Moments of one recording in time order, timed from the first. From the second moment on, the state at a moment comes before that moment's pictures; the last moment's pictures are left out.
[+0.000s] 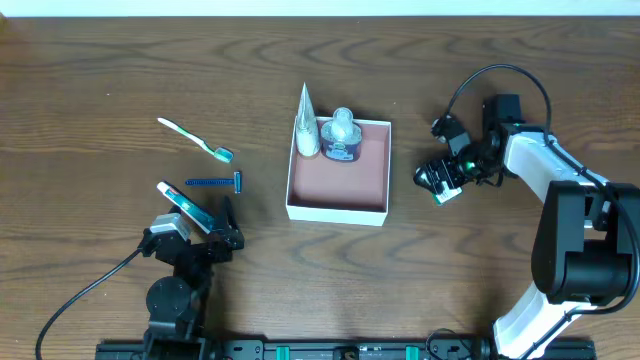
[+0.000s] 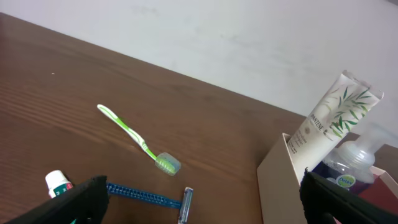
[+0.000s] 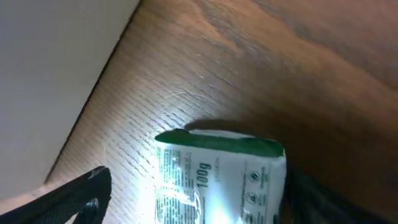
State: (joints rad) left arm -0.12 0.02 0.02 -0.12 -0.11 -0.37; right arm -0.03 1.90 1.12 -0.64 -0.49 -0.44
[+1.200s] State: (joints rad) left arm -0.12 0.02 0.02 -0.12 -0.11 -0.37; right arm 0.14 1.90 1.14 -0.69 0.00 -0.09
